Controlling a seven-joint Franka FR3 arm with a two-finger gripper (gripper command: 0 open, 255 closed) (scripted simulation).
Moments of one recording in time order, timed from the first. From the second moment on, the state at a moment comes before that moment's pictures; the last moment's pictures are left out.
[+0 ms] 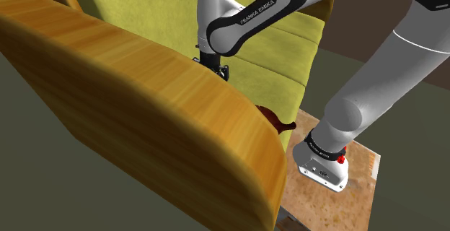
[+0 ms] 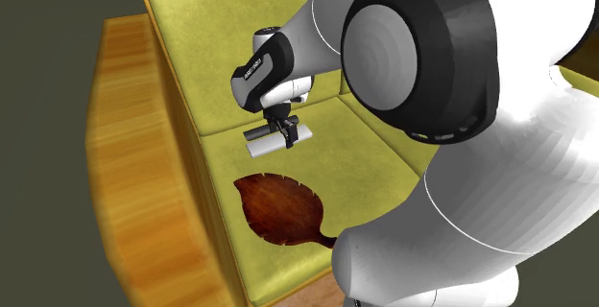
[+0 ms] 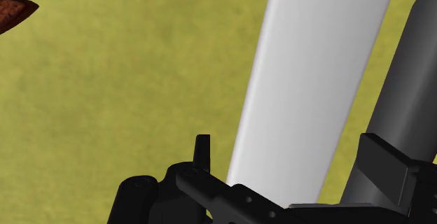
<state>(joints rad) -0.30 -0.01 0.56 -2.35 -0.03 2.32 1.45</state>
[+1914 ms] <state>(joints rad) -0.30 -0.14 0.55 -2.26 0.05 2.11 1.38</state>
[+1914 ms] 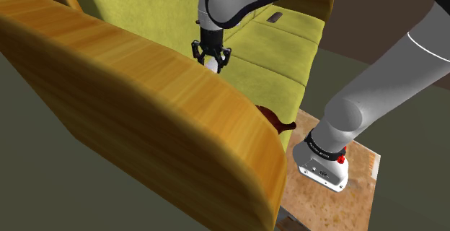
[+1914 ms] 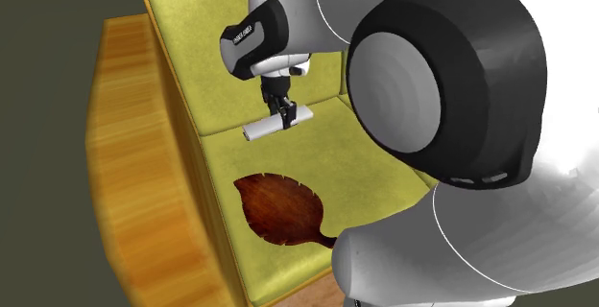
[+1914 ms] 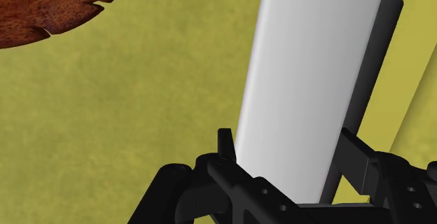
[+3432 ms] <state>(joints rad) -0.02 -0.90 0.48 -2.71 0.36 1.82 1.37</state>
